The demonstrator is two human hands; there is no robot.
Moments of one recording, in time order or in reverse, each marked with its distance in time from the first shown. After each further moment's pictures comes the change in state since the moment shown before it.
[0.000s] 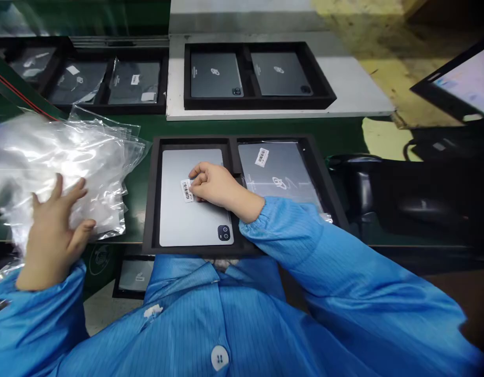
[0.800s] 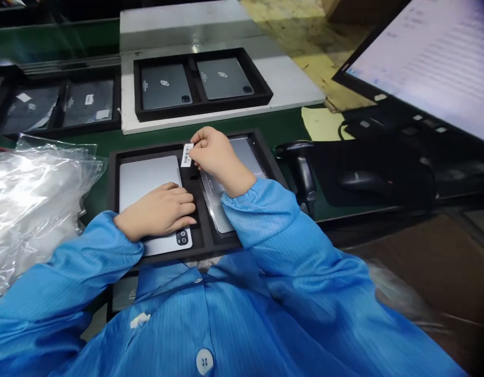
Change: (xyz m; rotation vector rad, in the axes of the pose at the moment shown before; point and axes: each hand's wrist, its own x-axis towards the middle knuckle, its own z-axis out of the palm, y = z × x) left_hand 0.126 0.171 0.112 -0.098 -0.649 0.949; right_hand 0.018 0.011 -0.086 0.105 0.457 -0.209
